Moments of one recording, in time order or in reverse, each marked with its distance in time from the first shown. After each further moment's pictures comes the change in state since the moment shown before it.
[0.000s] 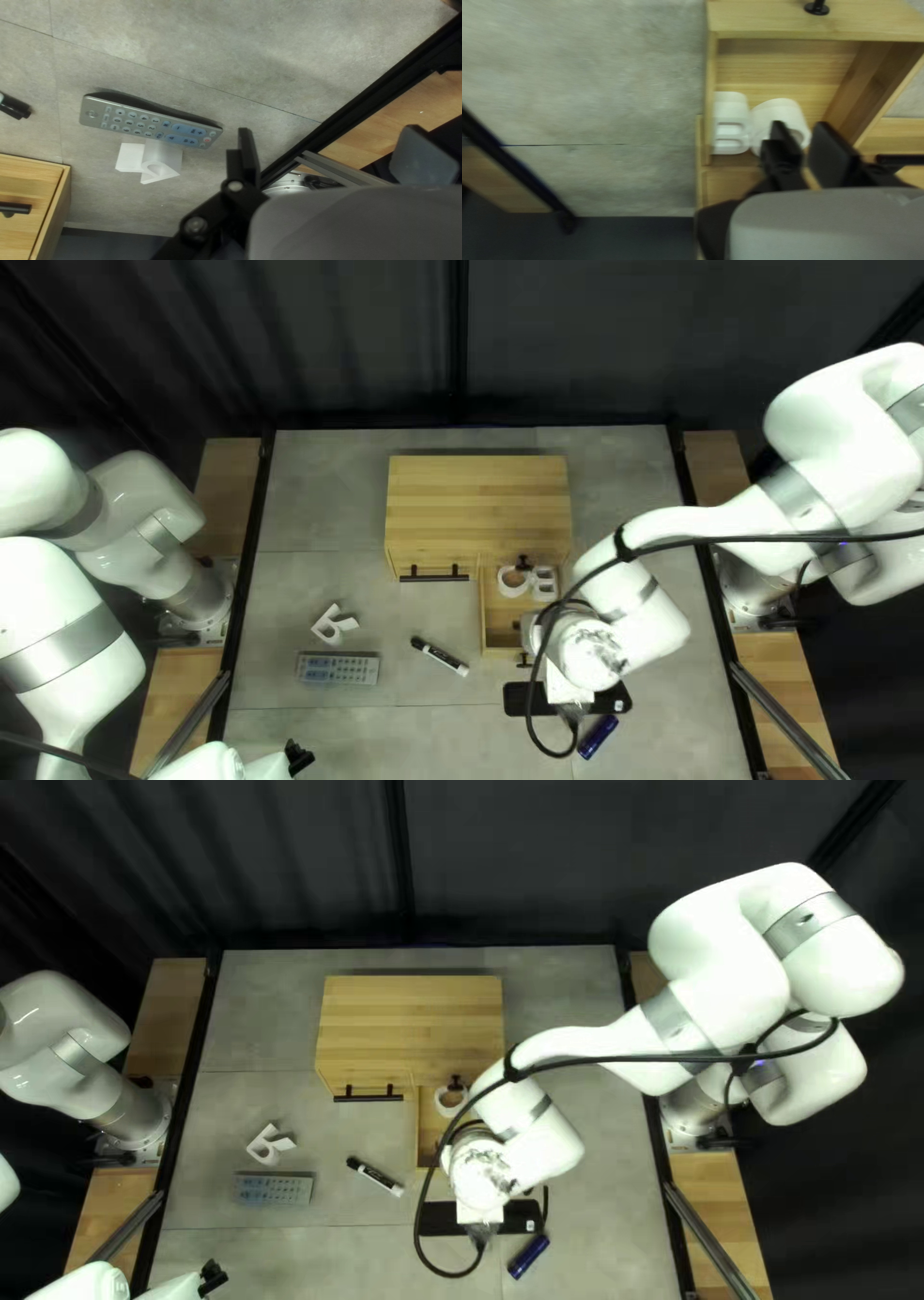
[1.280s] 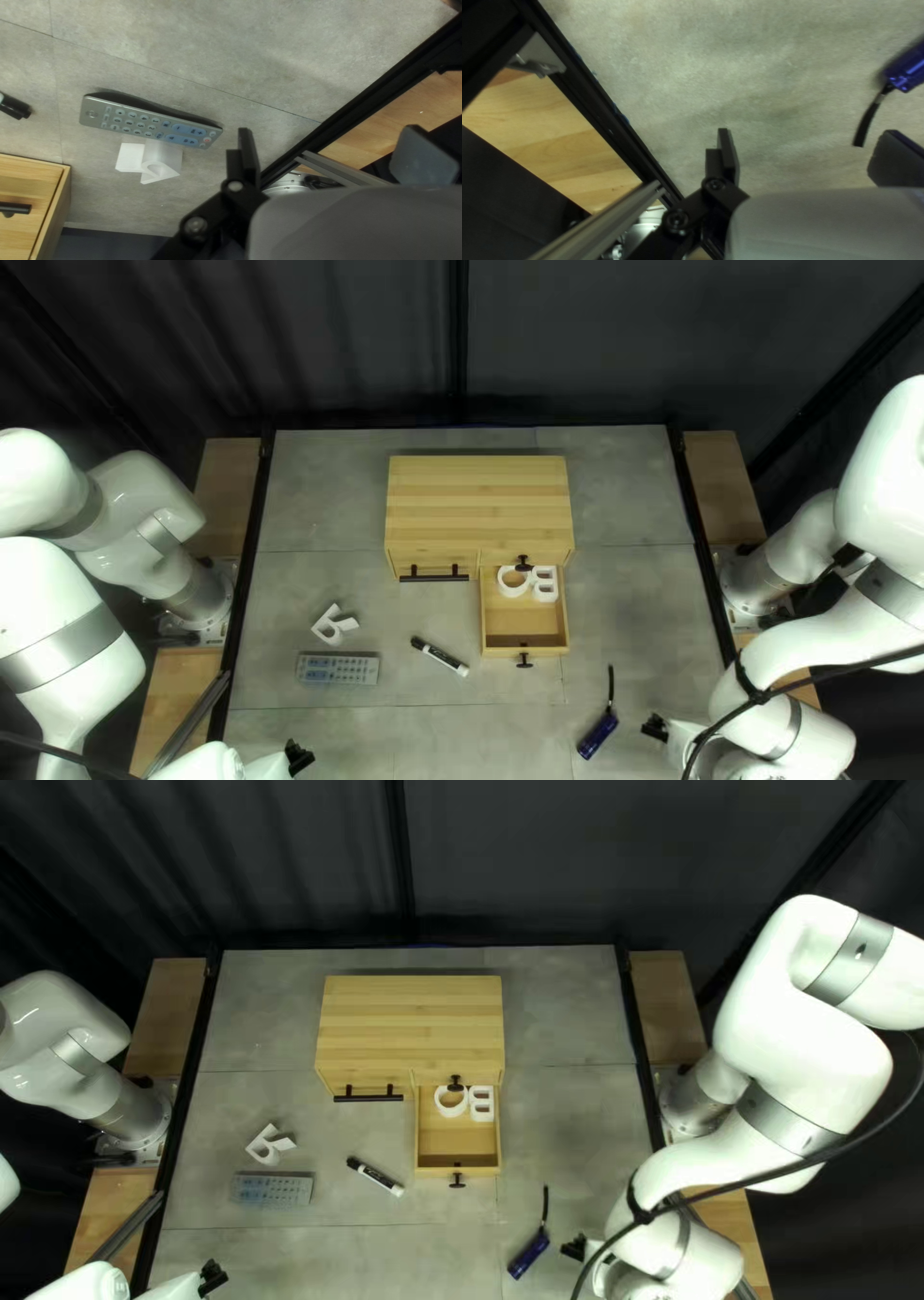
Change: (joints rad) left arm 0.000 0.000 0.000 0.000 0.000 0.000 0.000; right arm 0.241 -0.008 0.217 -0.254 0.242 -0.202 0.624
